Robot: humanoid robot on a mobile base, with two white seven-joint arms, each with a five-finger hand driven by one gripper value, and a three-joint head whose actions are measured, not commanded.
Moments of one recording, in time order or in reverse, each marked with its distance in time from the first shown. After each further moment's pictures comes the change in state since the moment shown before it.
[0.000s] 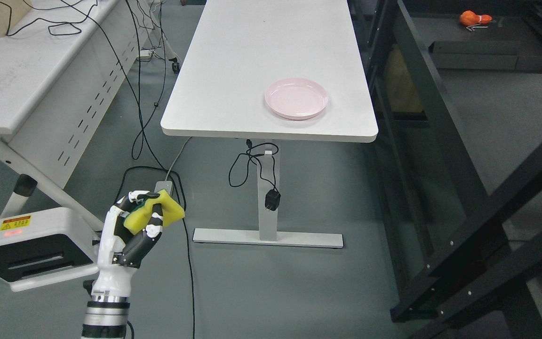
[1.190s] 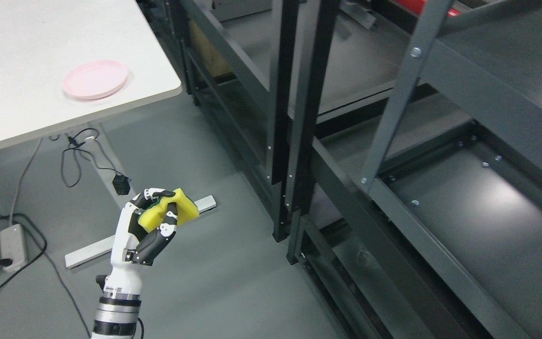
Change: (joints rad) left arm -0.015 0.000 -0.048 -0.001 -0.004 -0.010 -0.019; right arm 0.001 0.000 0.000 0.000 0.000 0.000 0.000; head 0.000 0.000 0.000
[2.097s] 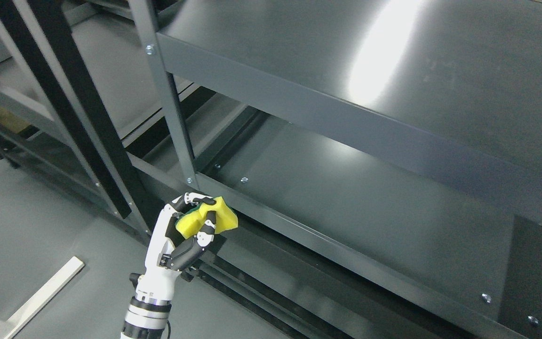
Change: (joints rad) left arm -0.004 0.000 -0.144 -0.001 -0.009 -0.077 -0.041; right arm 0.000 0.000 0.000 0.000 0.000 0.000 0.000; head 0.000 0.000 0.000
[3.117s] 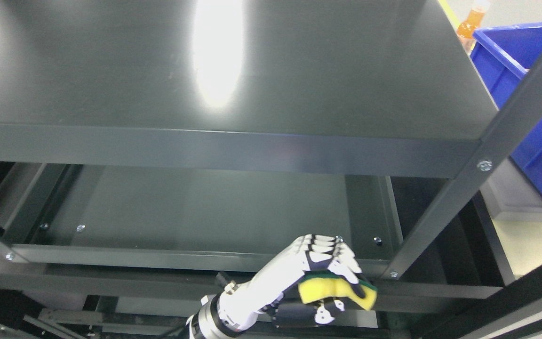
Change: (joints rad) left arm -0.207 0.000 -0.318 0.000 -0.365 -0.387 -0.226; right arm 0.000 0.000 0.000 0.000 0.000 0.000 0.000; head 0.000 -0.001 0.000
